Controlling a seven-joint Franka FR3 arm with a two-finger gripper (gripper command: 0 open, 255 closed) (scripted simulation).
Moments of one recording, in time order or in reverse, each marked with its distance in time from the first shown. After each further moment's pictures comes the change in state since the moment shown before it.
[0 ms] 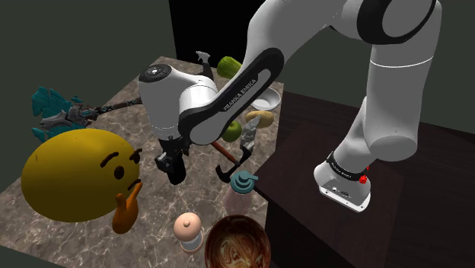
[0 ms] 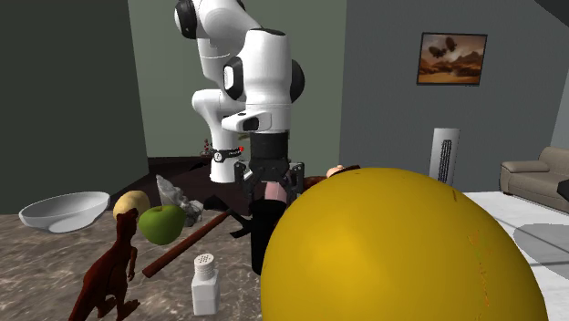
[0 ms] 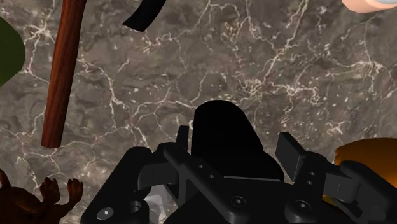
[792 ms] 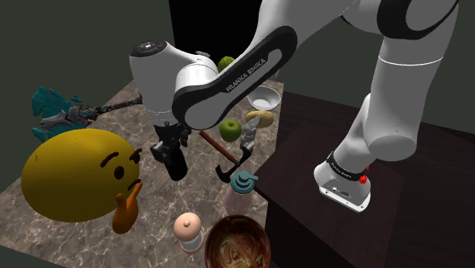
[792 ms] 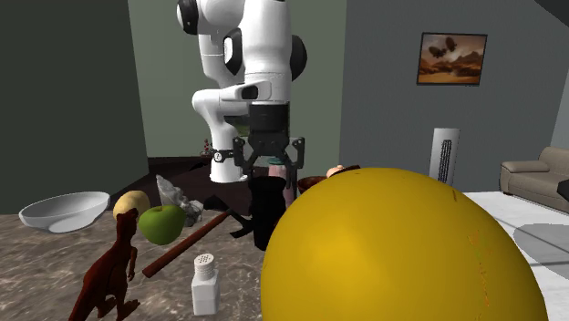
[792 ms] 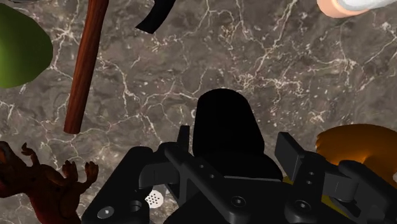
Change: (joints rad) arm -0.021 -0.084 0.028 0.027 0.052 -0.105 -0.034
